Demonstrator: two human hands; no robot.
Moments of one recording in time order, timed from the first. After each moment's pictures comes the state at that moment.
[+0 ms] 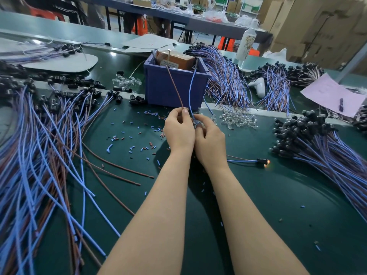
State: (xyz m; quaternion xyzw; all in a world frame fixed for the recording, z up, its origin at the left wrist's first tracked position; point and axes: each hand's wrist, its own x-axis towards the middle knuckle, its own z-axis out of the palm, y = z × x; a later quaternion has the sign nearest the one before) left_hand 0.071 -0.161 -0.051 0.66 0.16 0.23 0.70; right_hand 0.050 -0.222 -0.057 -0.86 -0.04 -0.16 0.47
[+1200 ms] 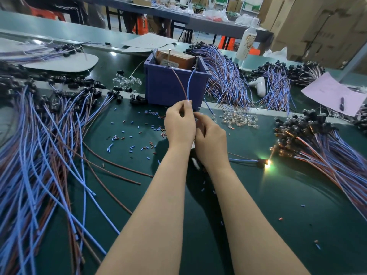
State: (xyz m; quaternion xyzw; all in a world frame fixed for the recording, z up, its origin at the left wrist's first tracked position) left_hand 0.071 -0.155 -0.039 0.68 0.11 0.22 0.69; right_hand 0.047 -0.222 -0.050 -0.87 -0.08 -0.18 0.46
